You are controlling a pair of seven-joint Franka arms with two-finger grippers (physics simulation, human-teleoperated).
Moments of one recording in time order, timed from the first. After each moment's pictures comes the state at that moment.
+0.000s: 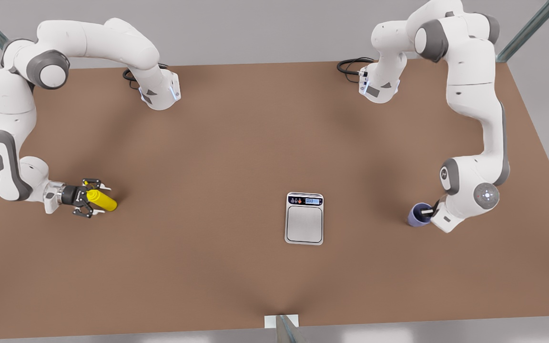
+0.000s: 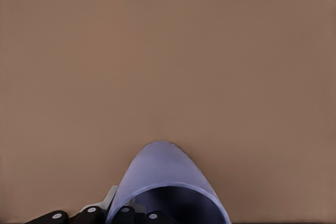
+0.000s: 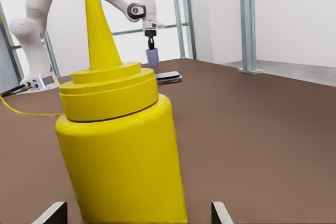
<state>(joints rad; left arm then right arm) -0.02 0.55 0.08 -1.71 0.00 2.17 0.04 -0.79 0.88 0.17 -1.68 0.89 1.59 -2.44</state>
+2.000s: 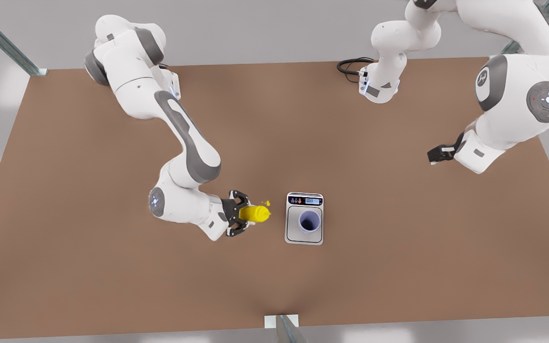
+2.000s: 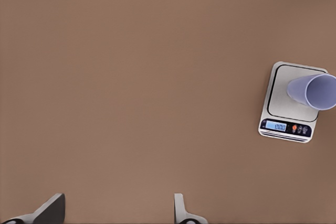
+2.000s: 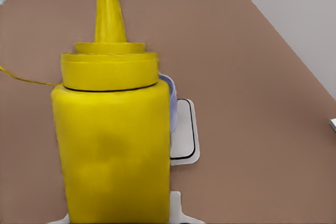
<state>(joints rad) -0.01 0.19 -0.10 -1.41 0.05 1.46 -0.18 0.37 0.71 0.10 -1.24 0.67 2.11 -1.25</state>
